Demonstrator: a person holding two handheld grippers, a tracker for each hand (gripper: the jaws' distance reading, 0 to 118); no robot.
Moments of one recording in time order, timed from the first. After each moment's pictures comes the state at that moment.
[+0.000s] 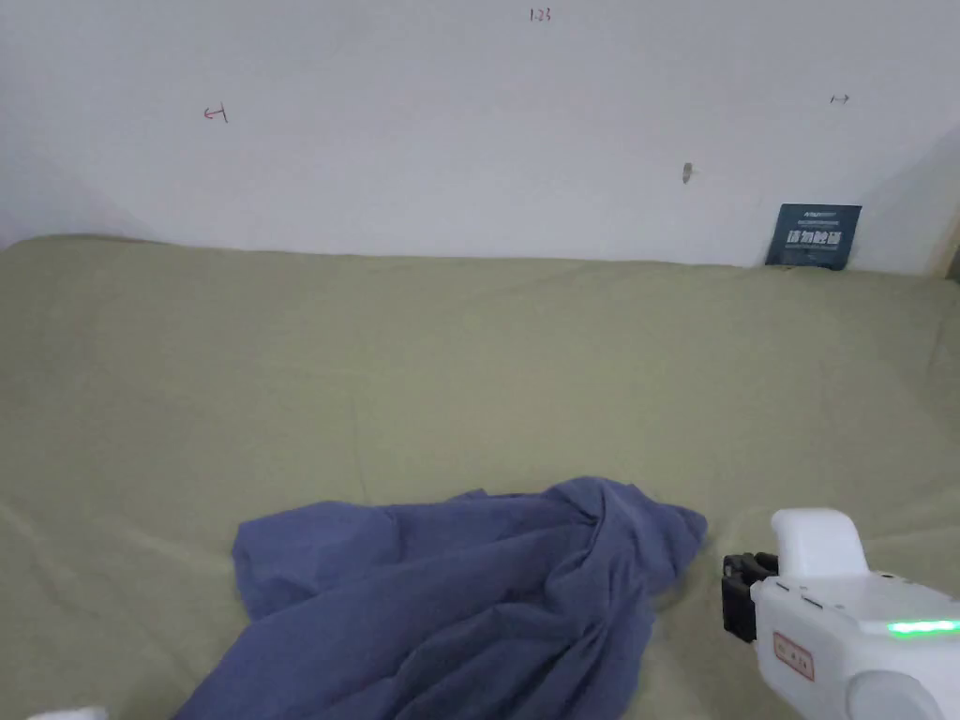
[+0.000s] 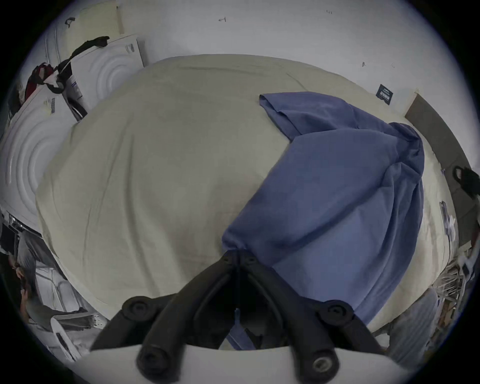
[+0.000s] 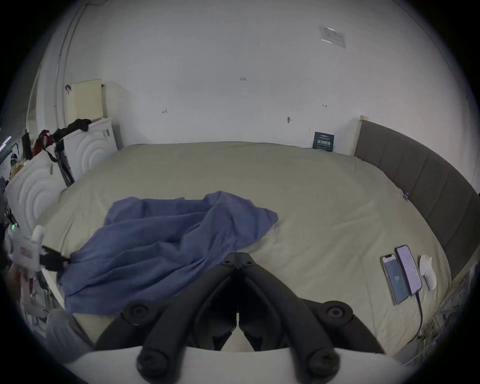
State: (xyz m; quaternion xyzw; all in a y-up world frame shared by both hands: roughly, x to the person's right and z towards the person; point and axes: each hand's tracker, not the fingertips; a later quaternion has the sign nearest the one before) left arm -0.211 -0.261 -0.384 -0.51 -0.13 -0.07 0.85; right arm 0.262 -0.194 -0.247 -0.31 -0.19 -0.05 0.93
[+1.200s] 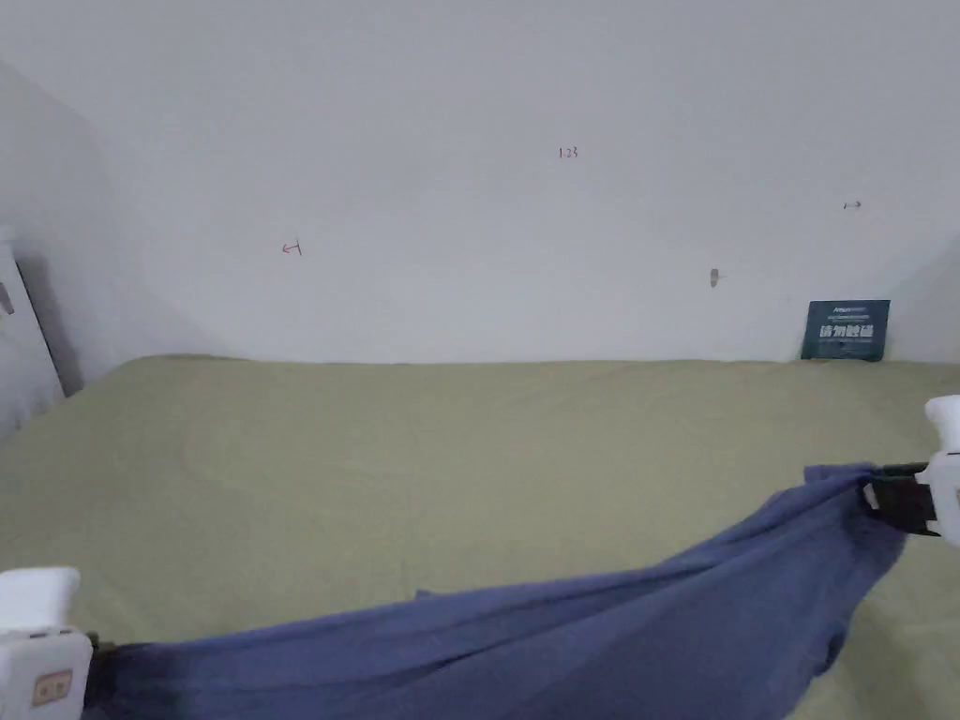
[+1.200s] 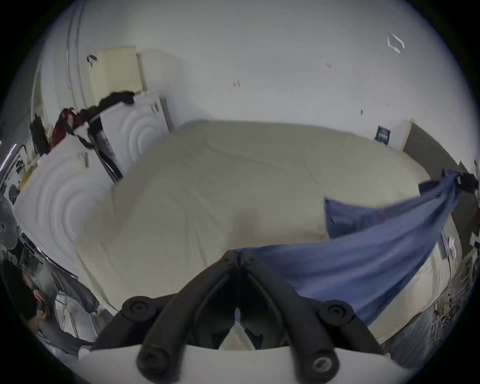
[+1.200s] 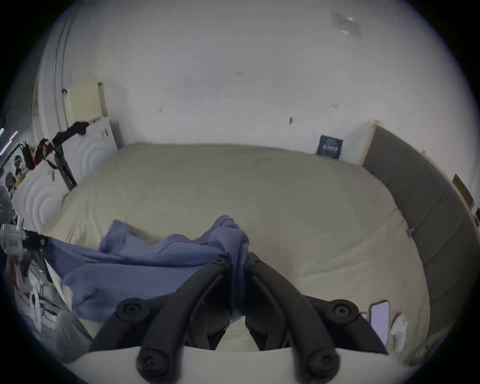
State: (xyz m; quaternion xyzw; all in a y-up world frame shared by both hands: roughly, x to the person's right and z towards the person) left arm -0.249 -0.097 -0.408 -0.36 -0.11 -0.08 0.92; right arm 0.361 -0.046 -0.203 -0.28 -0.16 -0.04 0.95
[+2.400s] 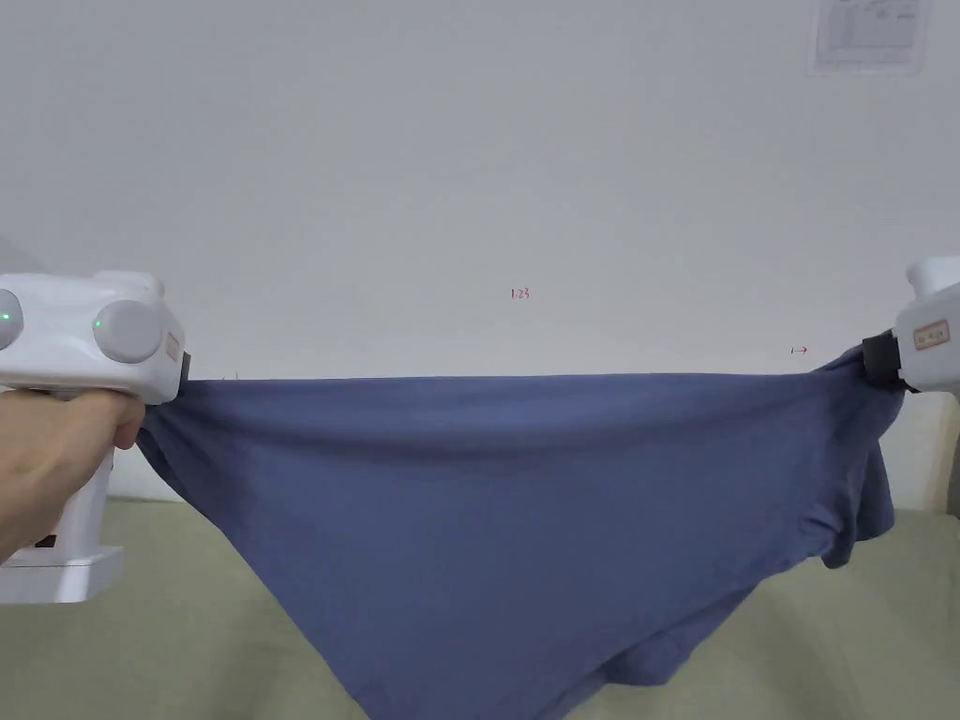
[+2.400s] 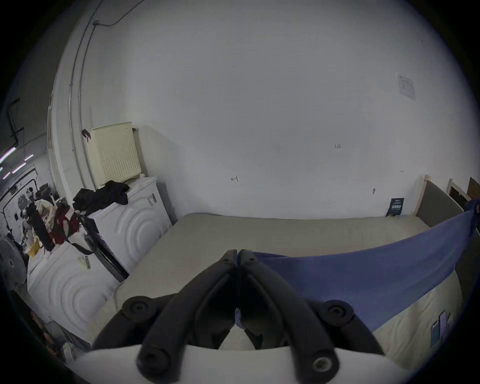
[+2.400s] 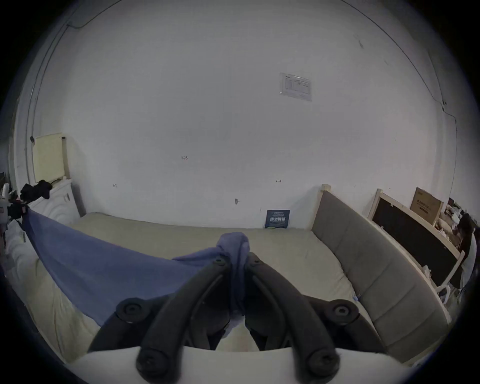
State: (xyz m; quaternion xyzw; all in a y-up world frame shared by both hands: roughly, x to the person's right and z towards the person) left arm -0.060 0.112 -0.633 -0.21 -0.08 -0.08 0.97; right arm 0.478 0.118 -0.360 -0.18 -0.27 -0.02 0.94
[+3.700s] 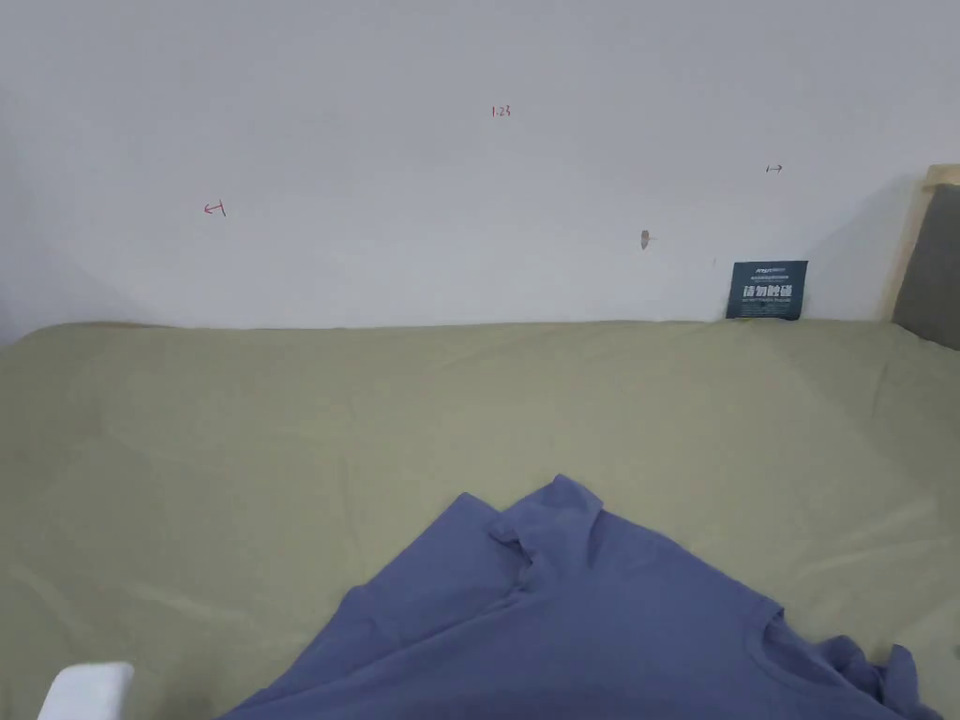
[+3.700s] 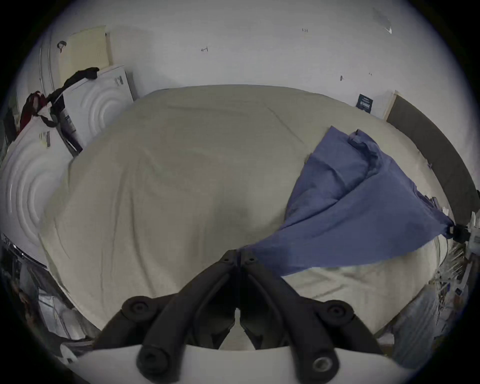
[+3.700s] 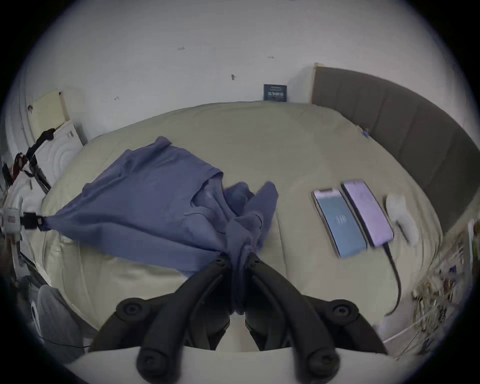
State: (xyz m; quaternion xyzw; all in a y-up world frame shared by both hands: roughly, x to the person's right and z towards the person) left arm -0.205 -0.224 -0.382 -0.44 -0.18 -0.09 0.88; right arm 0.355 -0.234 -0.034 -0.37 -0.24 -0.14 0.88
